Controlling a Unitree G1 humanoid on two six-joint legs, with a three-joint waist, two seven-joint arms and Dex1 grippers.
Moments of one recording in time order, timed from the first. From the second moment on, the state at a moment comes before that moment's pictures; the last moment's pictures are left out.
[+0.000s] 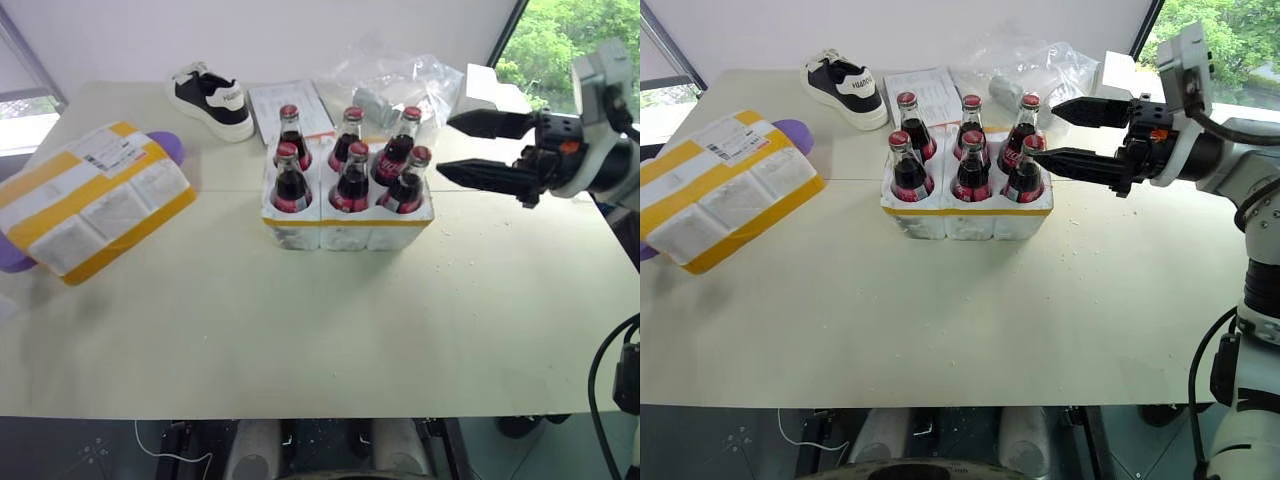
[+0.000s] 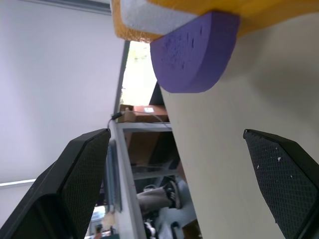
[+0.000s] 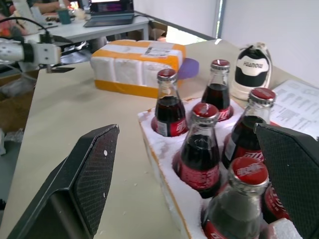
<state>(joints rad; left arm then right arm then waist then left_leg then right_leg) 0.34 0.85 0.69 0.10 0.43 -0.04 -0.29 -0.76 -0.93 -0.21 -0.10 0.79 0.79 1.16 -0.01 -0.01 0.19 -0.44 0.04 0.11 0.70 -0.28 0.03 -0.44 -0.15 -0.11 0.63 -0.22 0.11</state>
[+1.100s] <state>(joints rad) -0.44 1.02 0.10 0.91 0.45 -0.23 -0.06 -0.56 -1.09 -0.42 -0.37 1.05 0.96 1.03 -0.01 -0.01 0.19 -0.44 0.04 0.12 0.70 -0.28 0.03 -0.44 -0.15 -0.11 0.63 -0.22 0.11</state>
